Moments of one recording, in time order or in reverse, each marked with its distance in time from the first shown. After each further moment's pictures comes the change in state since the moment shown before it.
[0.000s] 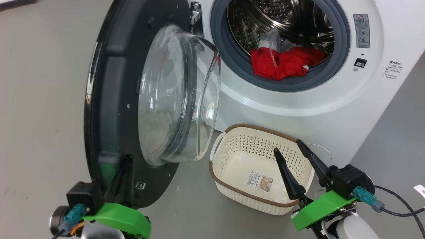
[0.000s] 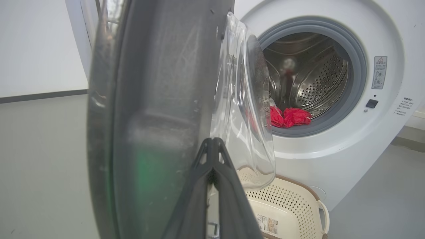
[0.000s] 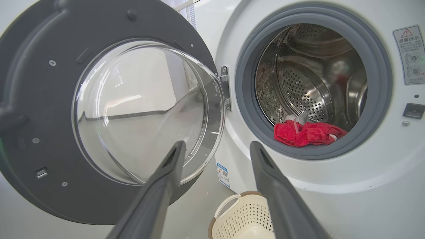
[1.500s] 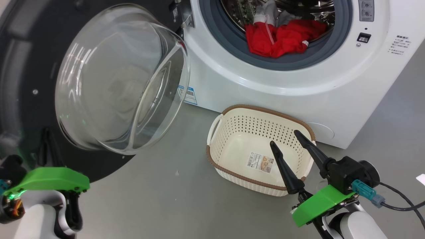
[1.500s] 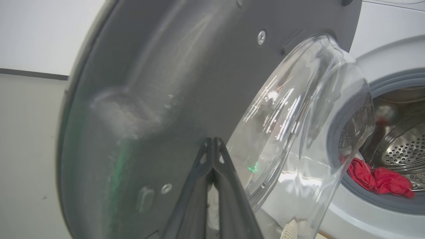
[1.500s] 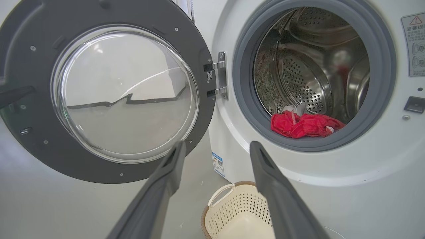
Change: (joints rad) left arm -0.216 -0.064 0.355 0.406 -0.102 -0.086 -0.181; right arm 0.012 -0.001 -0.010 -0.163 -0.090 0.000 0.131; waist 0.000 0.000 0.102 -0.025
